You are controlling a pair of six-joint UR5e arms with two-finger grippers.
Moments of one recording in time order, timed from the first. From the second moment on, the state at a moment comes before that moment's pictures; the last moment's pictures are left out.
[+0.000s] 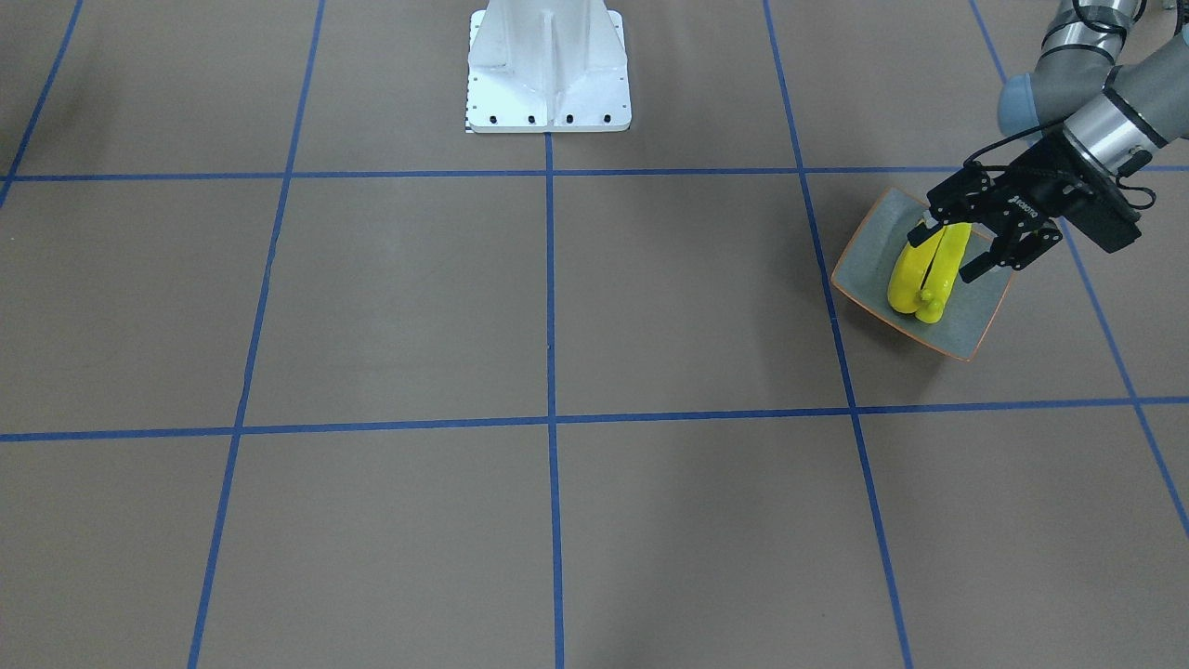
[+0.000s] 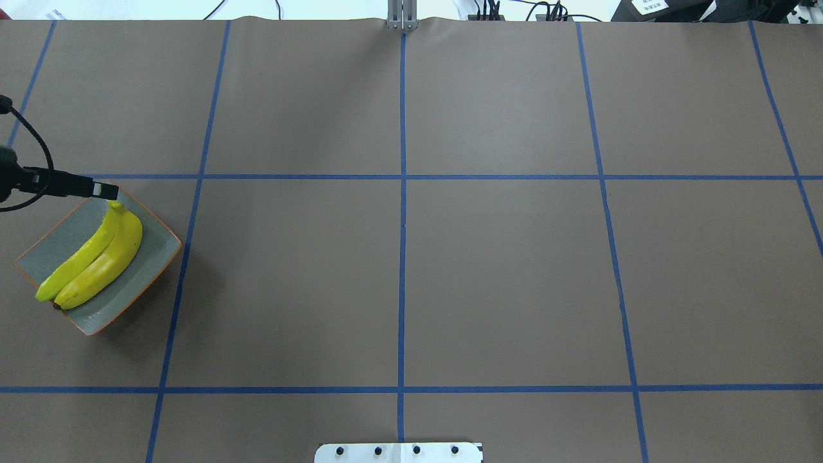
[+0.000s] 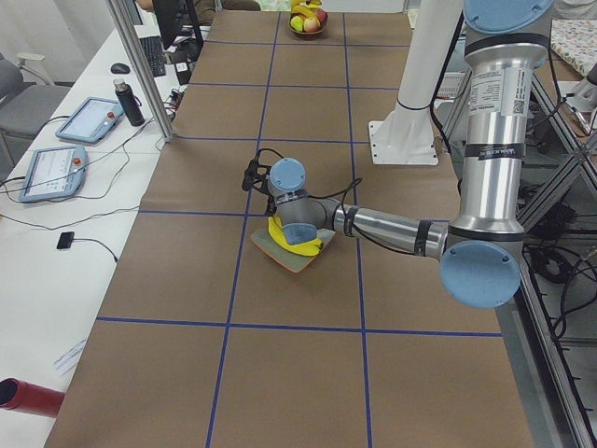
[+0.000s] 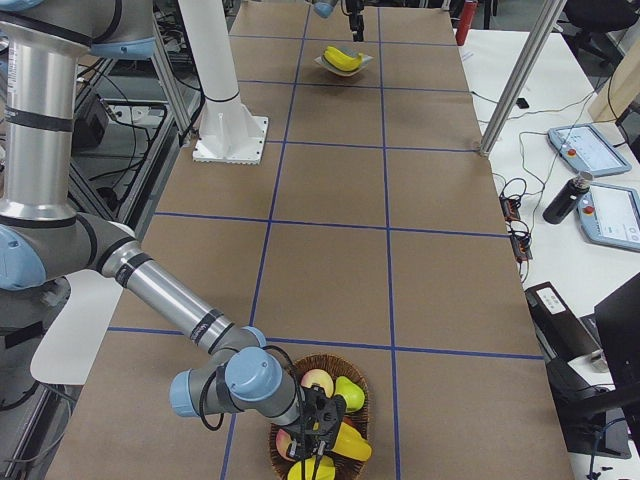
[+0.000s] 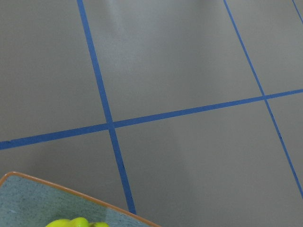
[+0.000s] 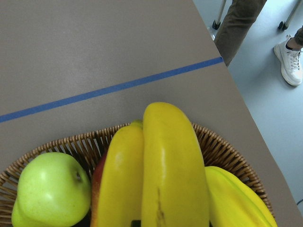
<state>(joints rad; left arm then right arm) -1.05 -1.58 -1.68 -2.69 -2.37 -0.99 1.77 -1.77 1.22 -0.67 2.18 0.36</state>
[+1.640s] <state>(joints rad) -1.04 -1.68 -1.65 -2.69 -2.35 -1.07 1.12 -1.35 1.47 -0.59 2.05 0.66</state>
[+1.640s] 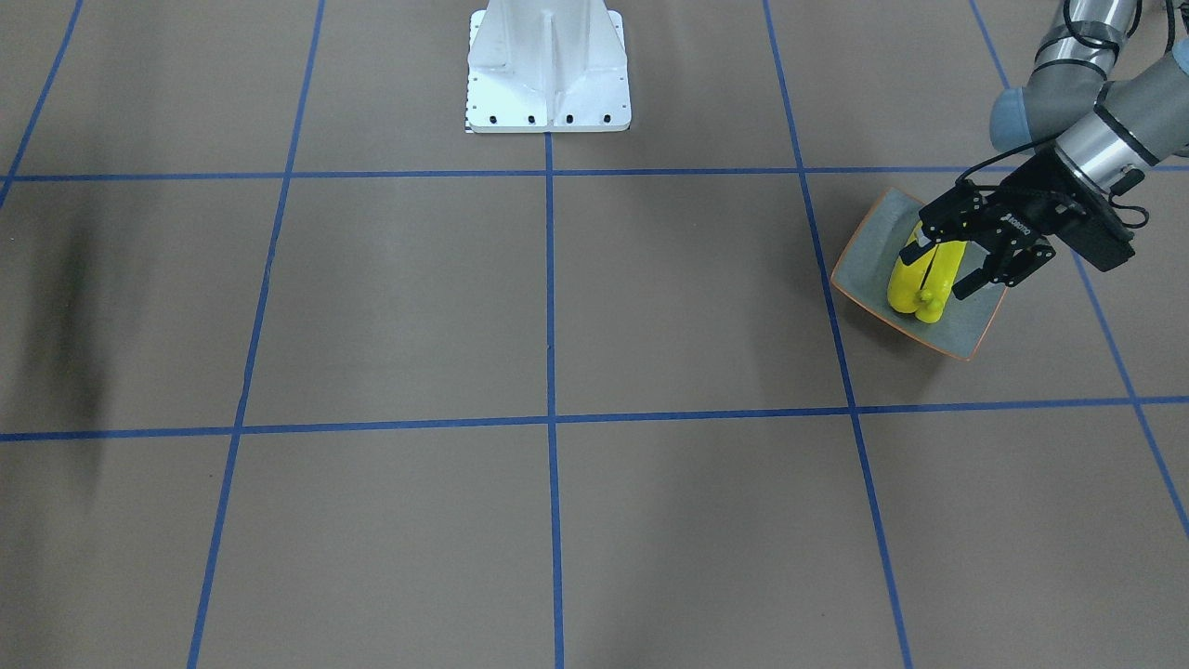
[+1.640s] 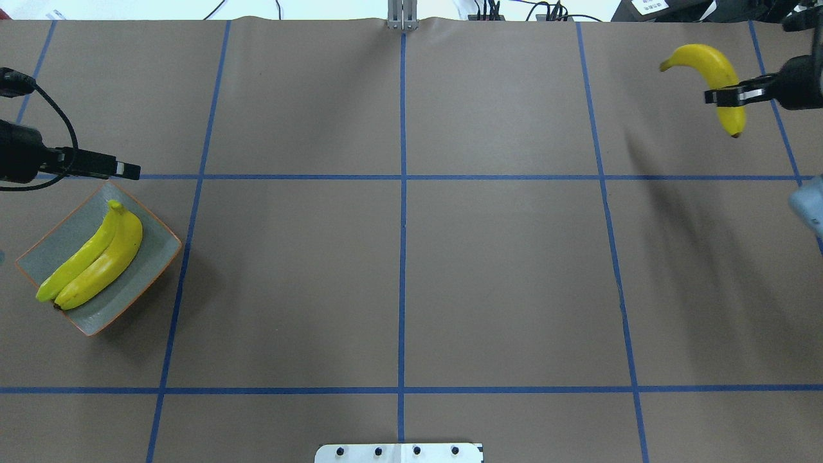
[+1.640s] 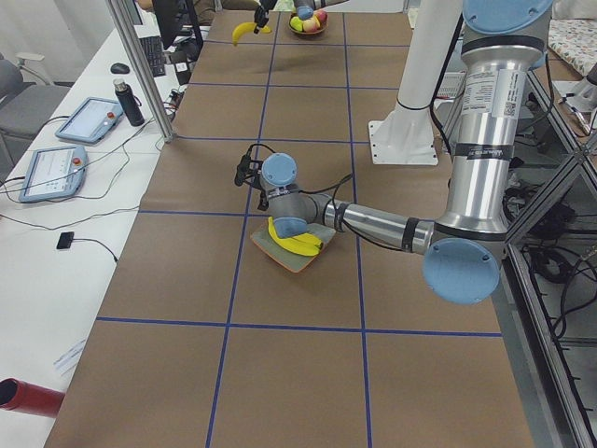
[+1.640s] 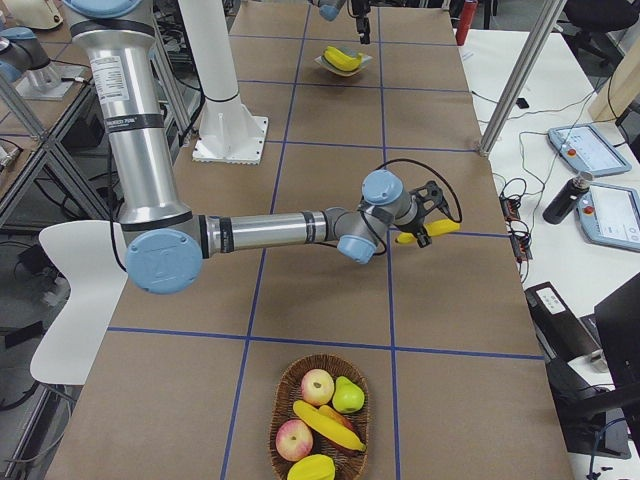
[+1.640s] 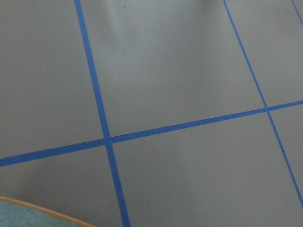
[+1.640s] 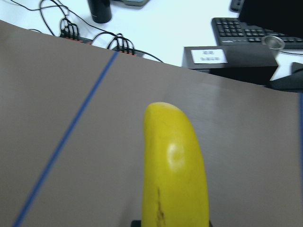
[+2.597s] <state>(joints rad) -1.00 -1.96 -1.64 -2.70 -2.33 -1.62 0.59 -0.96 1.57 -0.77 1.50 1.11</state>
